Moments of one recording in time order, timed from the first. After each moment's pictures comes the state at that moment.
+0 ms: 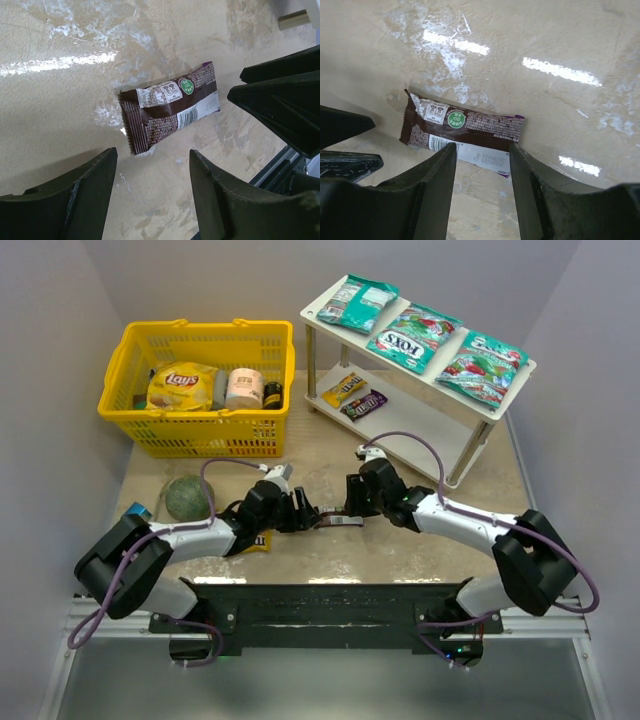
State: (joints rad) left arm -0.71 1.40 0.47 0.33 0.09 -0.78; right arm 0.72 1.42 0.77 -0.15 0.13 0.50
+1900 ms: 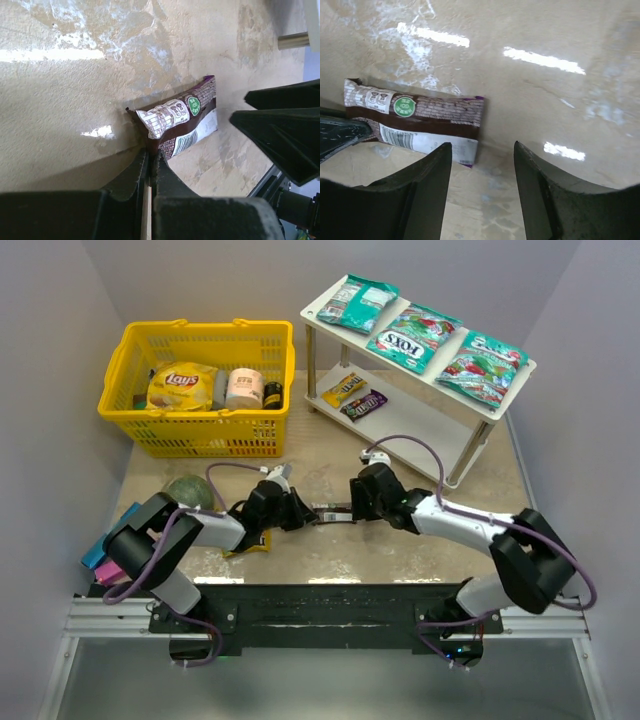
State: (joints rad) left arm -0.67 1.62 0.46 0.58 0.15 -0.88; right arm 0.72 1.48 0.74 -0.15 0.21 0.50
